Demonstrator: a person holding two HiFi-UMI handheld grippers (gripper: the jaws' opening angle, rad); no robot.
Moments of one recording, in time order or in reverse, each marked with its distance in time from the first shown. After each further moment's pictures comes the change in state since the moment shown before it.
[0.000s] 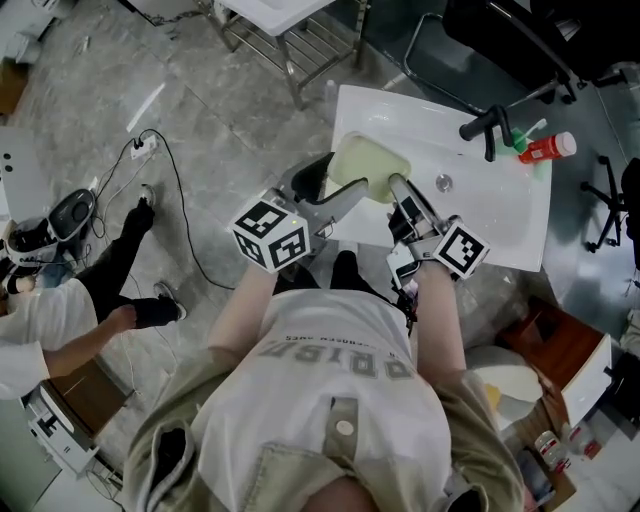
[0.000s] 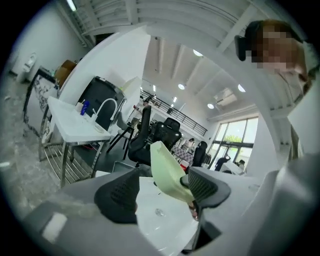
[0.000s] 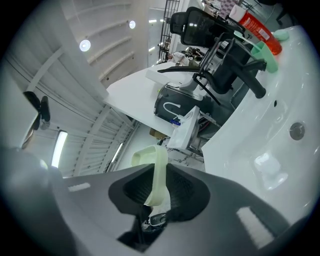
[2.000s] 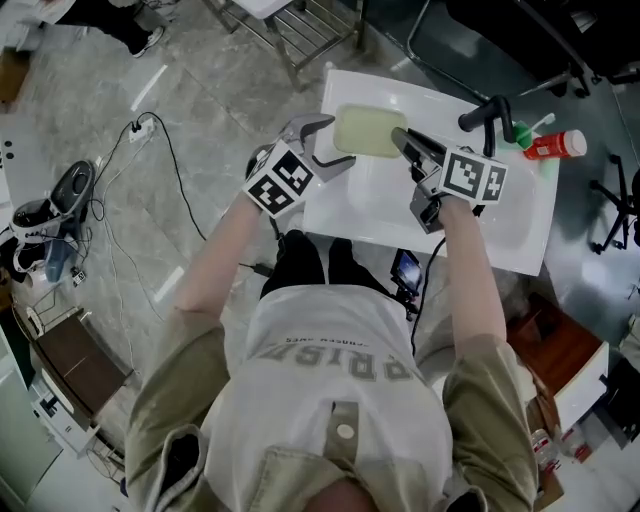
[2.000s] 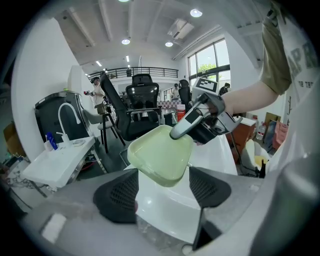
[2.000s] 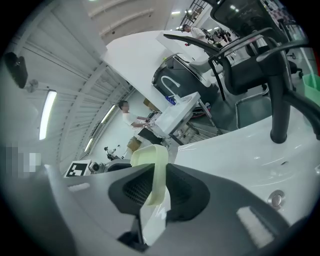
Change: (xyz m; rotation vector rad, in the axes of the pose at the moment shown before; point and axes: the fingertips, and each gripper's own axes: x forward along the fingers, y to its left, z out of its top) left arm 0.078 0.065 -0.071 0.640 0.529 0.002; right arm 0.040 -0.095 0.050 -0.225 0.381 -0.169
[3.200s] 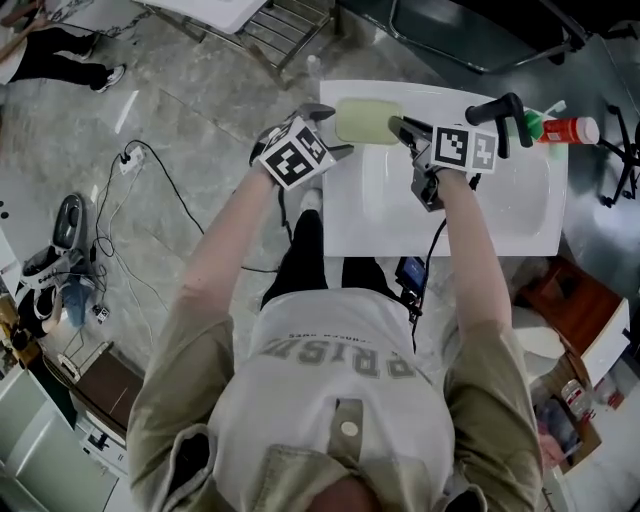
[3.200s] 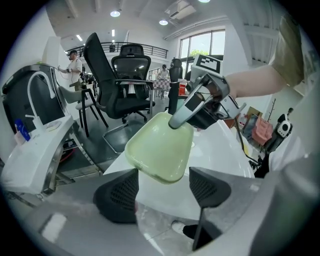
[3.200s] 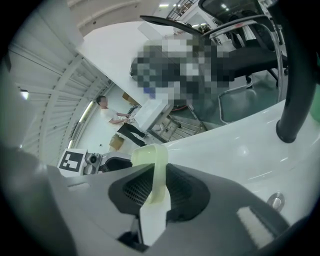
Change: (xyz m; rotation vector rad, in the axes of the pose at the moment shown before) left arm 0.071 0.061 -0.055 0.034 0.232 -0.244; right arm 0.065 -0.071 0.008 0.110 0.074 -0.200
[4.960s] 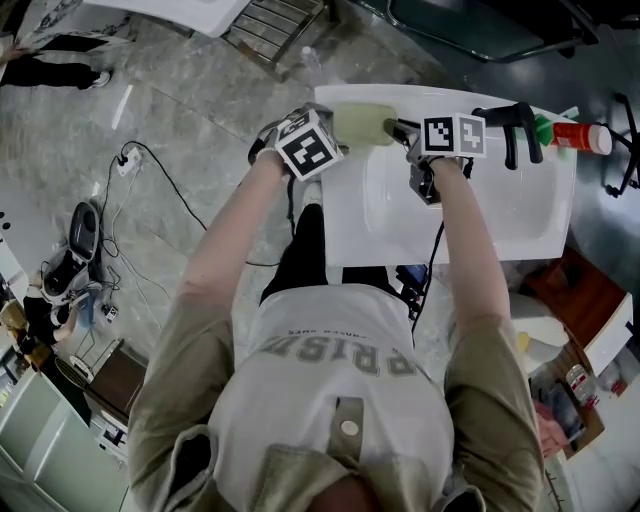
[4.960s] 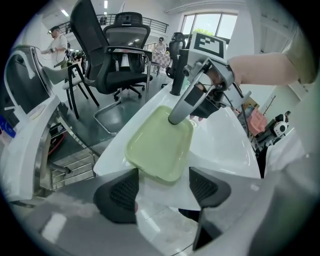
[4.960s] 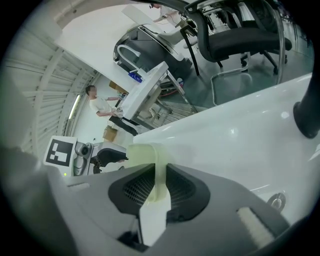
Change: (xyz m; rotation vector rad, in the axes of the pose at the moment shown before) left arm 0.045 0.017 -0.035 -0.027 0.279 -0.099; right arm 0.044 -0.053 -0.018 0.082 0.174 -0.070
